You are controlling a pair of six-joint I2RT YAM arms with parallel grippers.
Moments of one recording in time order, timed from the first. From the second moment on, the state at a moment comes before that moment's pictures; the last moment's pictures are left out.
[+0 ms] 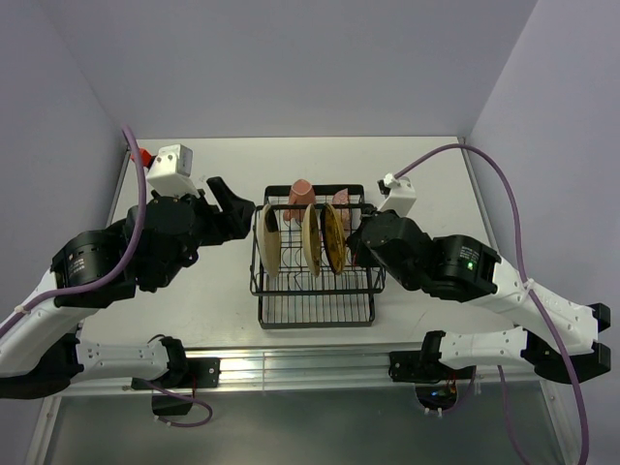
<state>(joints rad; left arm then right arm) -1.17 1.06 1.69 -1.04 -0.78 -0.78 1.15 1.05 1.41 -1.03 0.65 0.86</state>
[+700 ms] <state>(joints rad) -1.17 1.08 1.69 -1.04 -0.78 -0.78 1.15 1.05 1.41 -1.02 0.64 0.86</state>
